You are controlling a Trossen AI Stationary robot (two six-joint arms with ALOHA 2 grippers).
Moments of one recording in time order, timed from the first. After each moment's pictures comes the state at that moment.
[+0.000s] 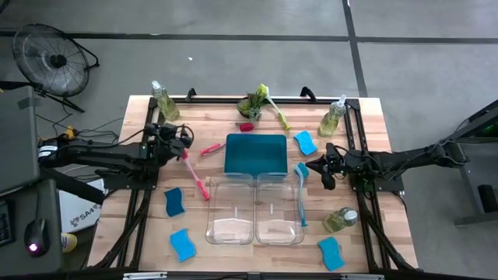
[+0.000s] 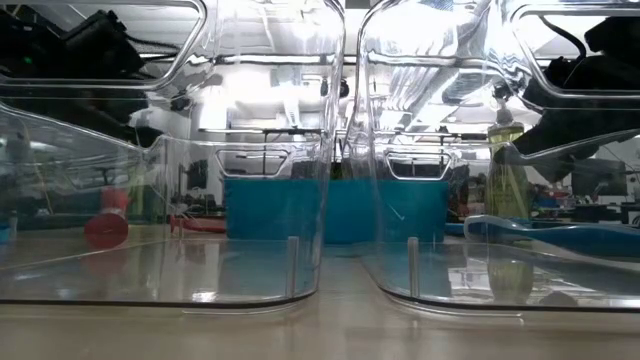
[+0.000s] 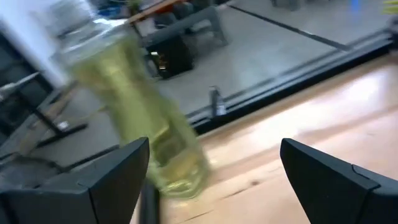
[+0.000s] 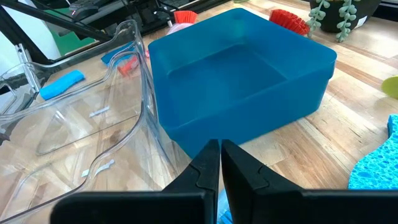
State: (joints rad) left arm 0.15 0.77 0.23 -0.14 -1.19 -0.34; right arm 0.06 0.42 0.01 0.08 0.20 0.41
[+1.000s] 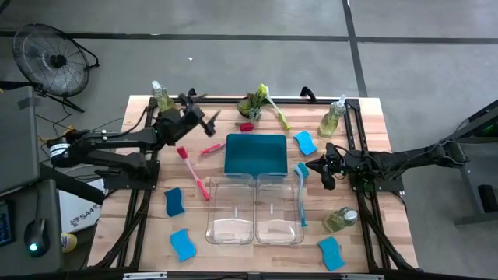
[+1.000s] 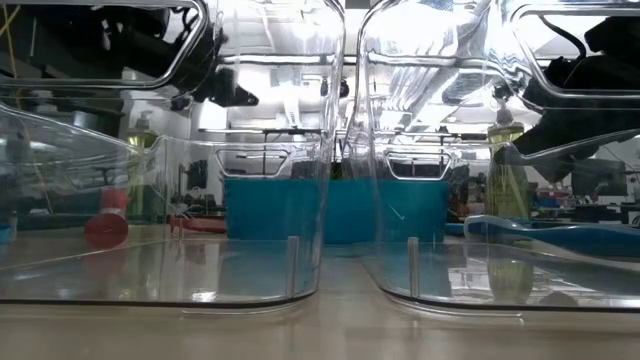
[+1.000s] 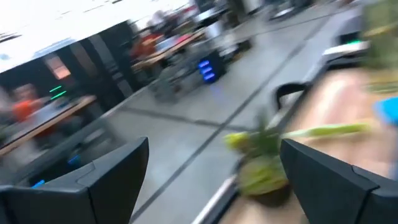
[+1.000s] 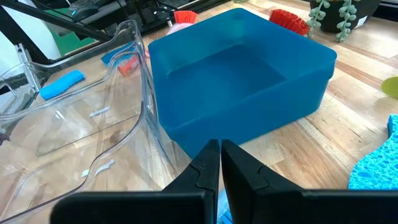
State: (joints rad) left arm 0.41 1.06 0.49 0.56 -0.46 0.40; right arm 0.06 0.42 0.01 0.08 0.20 0.41
